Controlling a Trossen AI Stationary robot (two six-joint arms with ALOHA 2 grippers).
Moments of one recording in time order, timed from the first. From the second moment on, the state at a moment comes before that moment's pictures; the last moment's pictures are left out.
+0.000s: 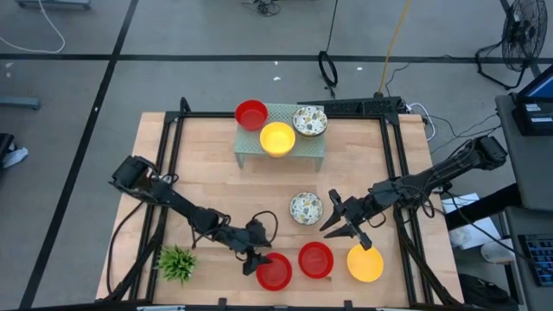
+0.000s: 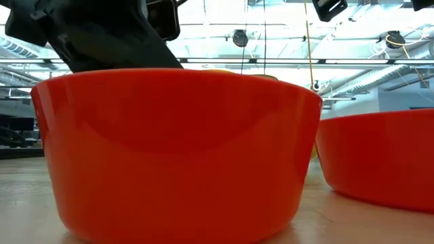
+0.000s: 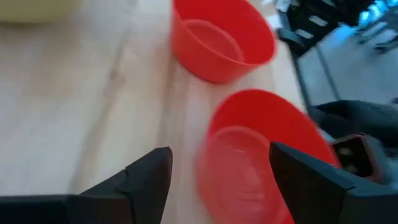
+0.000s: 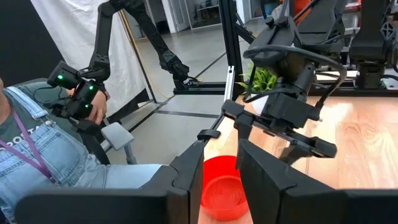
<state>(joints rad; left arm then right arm) -0.48 1.81 0.84 0.41 -0.12 -0.64 0.39 1.06 0.57 0.39 -0.13 0.22</state>
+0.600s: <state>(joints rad) -0.51 1.81 0.84 0.31 -0.23 -0.65 0.39 1.06 0.57 0.39 -0.13 0.17</state>
